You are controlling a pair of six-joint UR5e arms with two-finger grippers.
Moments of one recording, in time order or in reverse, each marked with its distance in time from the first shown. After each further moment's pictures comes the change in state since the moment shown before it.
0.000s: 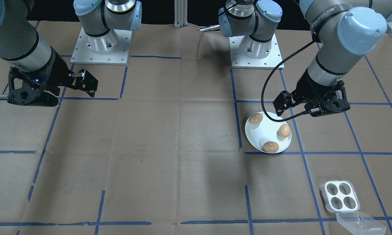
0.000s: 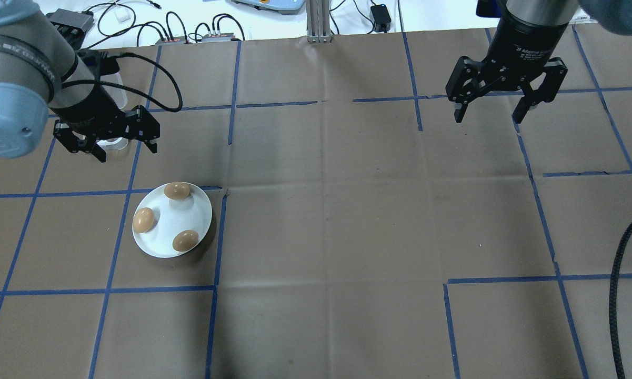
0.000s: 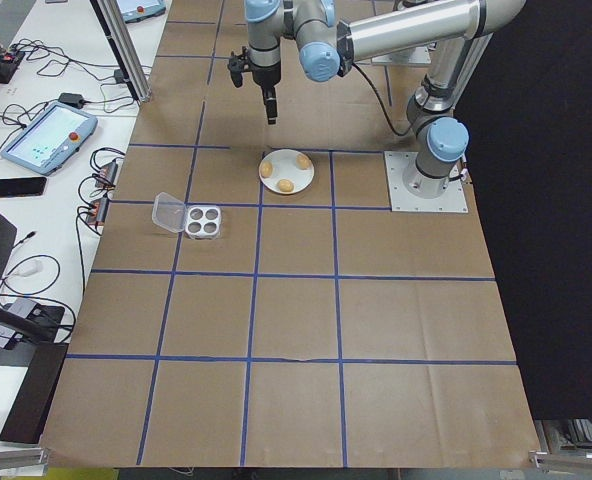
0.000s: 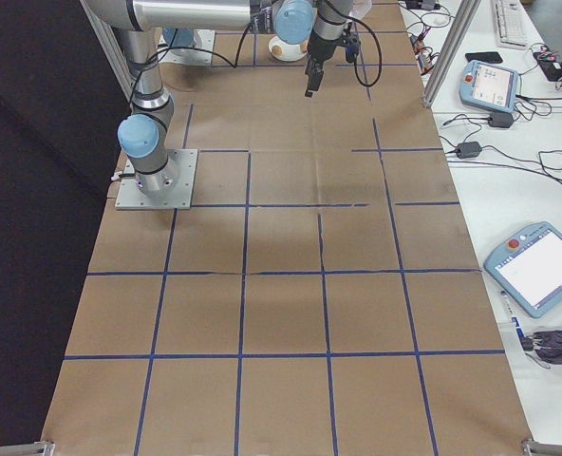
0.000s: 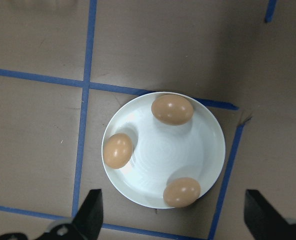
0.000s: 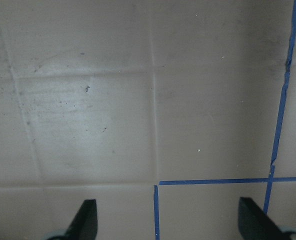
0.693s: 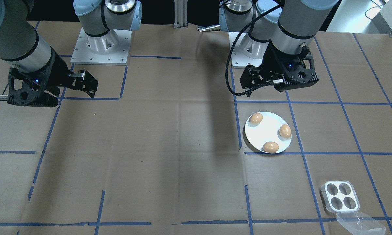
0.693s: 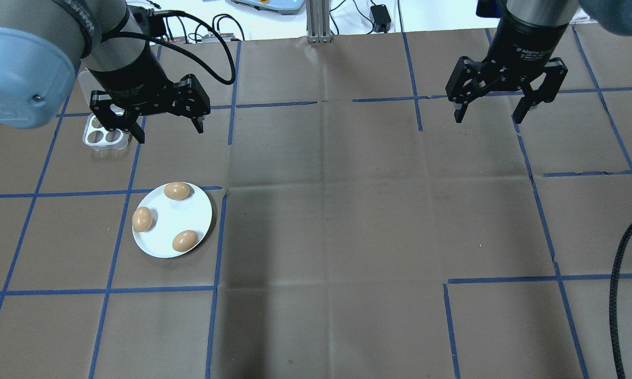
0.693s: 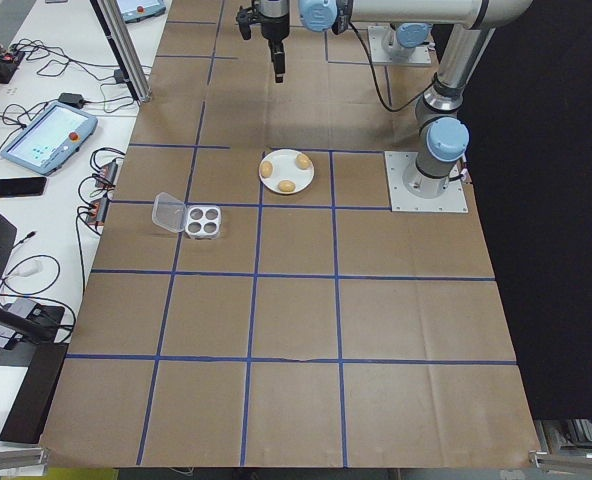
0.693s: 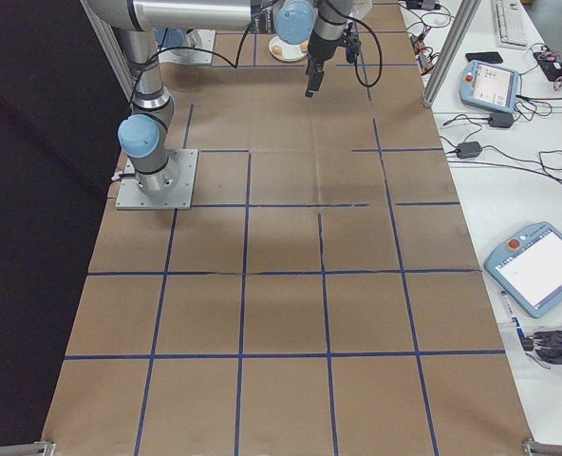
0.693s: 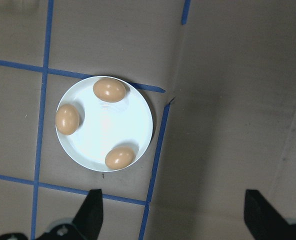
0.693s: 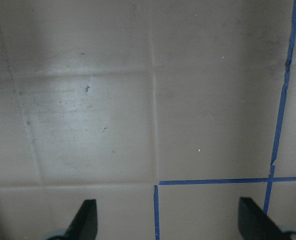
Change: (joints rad) left arm -0.159 0.027 0.091 -0.115 -0.001 -0.138; right arm 0.000 0.000 0.000 0.000 0.000 0.000
